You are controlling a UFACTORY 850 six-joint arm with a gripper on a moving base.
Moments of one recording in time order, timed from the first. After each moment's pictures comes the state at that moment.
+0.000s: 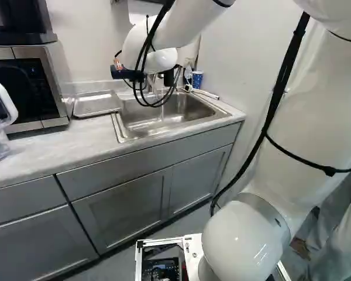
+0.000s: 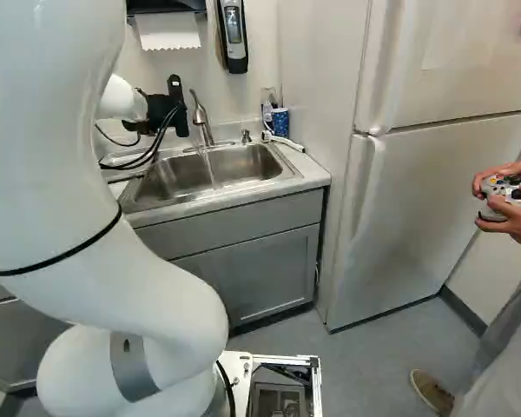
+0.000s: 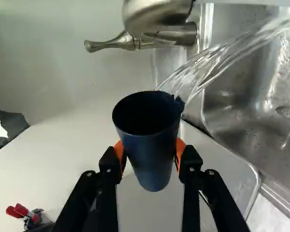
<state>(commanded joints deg) 26.9 -1.1 -55.7 5.5 18.6 94.2</state>
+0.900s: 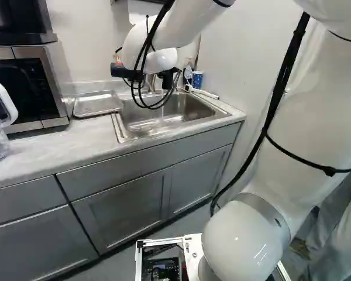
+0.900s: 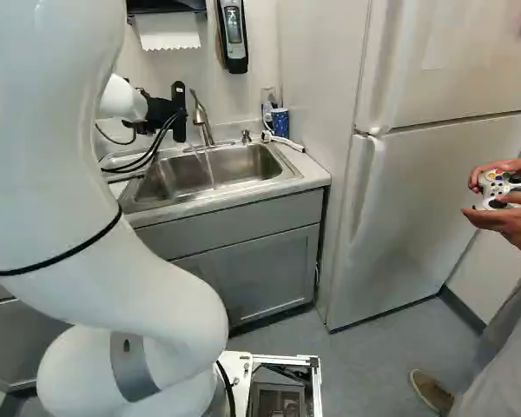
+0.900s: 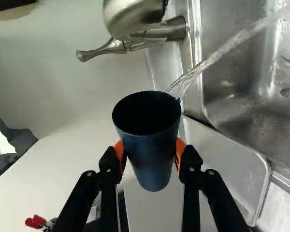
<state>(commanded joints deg) 26.9 -1.1 -55.7 5.5 18.6 98.9</state>
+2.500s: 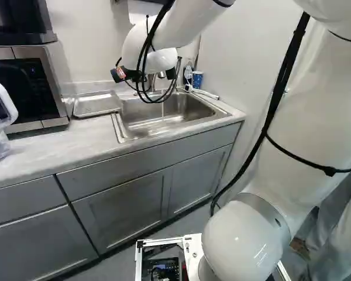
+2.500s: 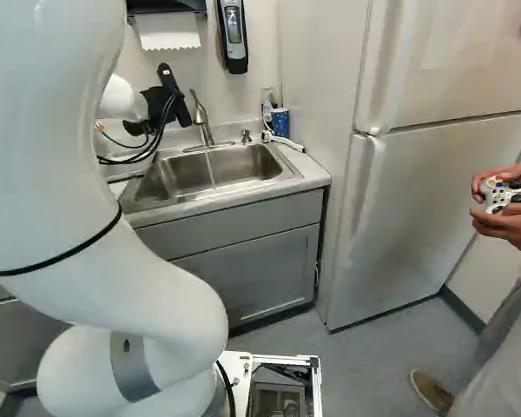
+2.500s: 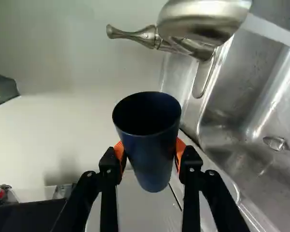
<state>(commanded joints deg) 26.9 -1.1 -55.7 5.5 18.6 73.0</state>
